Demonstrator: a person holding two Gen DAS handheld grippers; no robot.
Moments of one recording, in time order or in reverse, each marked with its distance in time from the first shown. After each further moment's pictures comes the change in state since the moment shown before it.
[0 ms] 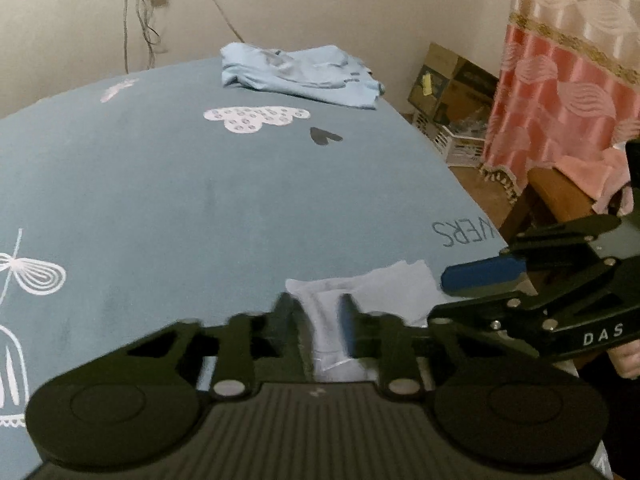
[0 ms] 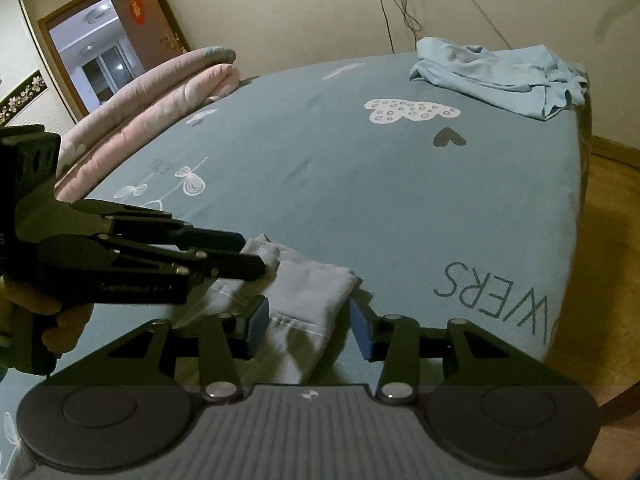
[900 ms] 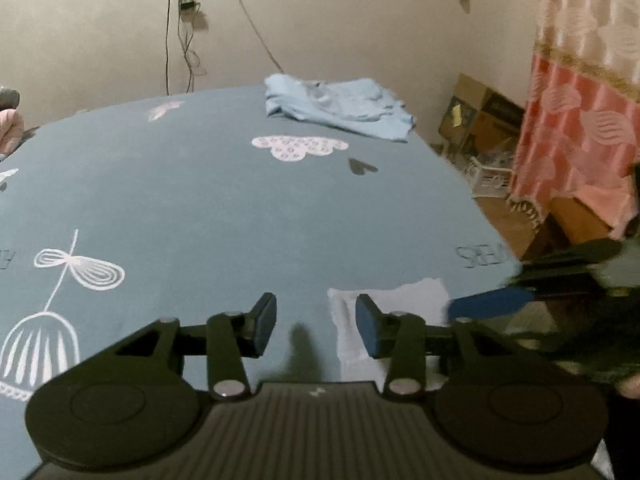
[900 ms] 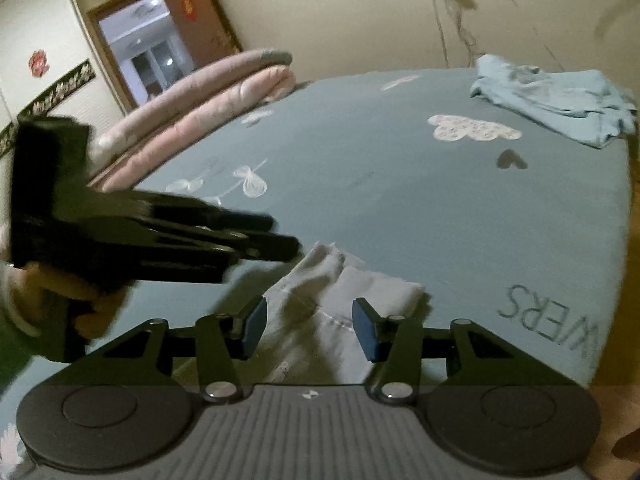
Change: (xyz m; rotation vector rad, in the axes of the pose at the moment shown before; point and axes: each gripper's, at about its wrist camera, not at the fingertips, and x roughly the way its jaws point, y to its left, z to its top) left arm -0.041 0.005 -0.012 -0.056 -0.090 0.058; right arm 0.003 0.025 0.003 -0.095 0.003 0.121
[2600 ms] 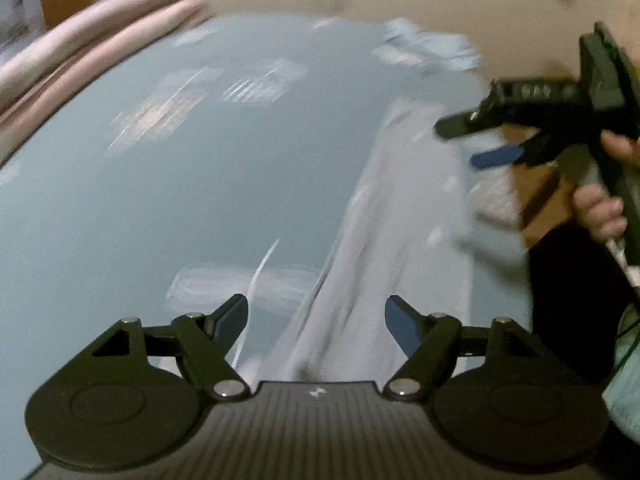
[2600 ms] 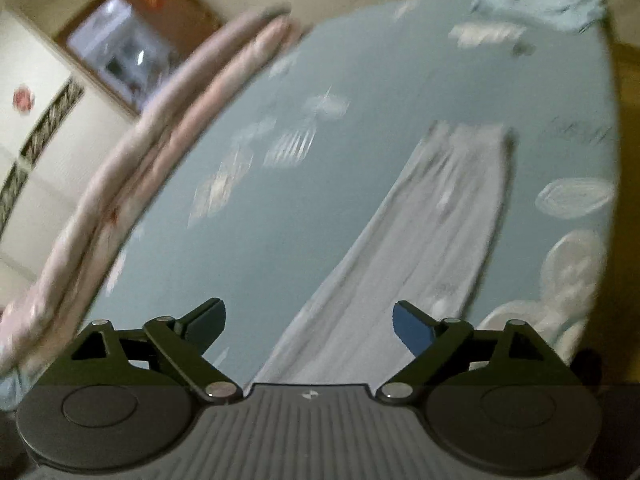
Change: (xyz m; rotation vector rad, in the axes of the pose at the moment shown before) left arm -0.290 -0.099 -0.203 -0.384 0.215 0.400; right arm -0.073 0.130 -0.051 0.257 0.202 0.101
